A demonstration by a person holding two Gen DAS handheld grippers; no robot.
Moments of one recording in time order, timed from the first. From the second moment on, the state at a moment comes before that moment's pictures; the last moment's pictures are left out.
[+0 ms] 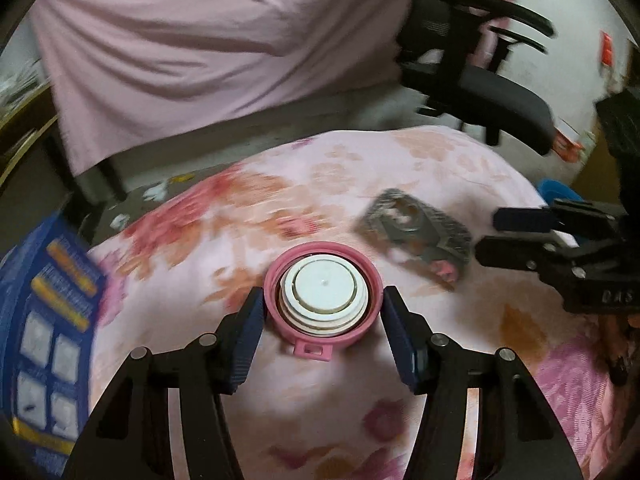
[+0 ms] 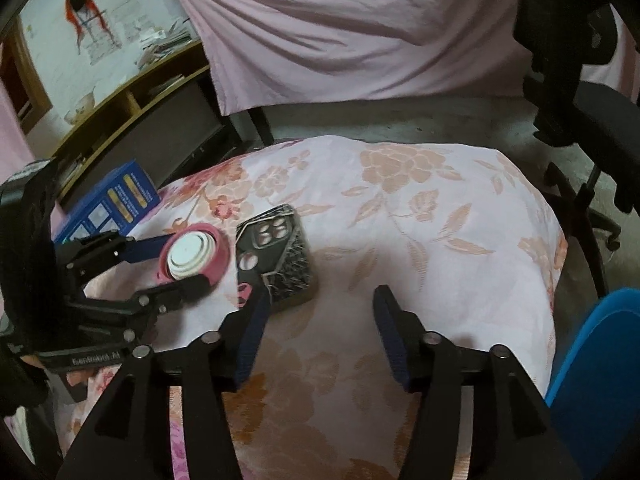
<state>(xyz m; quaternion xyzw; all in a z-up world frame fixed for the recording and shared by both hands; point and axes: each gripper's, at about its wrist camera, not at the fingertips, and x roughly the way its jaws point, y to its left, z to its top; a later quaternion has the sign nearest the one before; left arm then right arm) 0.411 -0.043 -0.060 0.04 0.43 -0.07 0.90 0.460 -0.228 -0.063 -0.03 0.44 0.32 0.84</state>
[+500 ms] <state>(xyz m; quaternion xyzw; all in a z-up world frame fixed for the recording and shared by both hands) 0.395 -0.004 -0.050 -0.02 0.43 -0.02 0.90 0.457 -0.159 -0.078 -0.16 0.44 0.30 0.83</state>
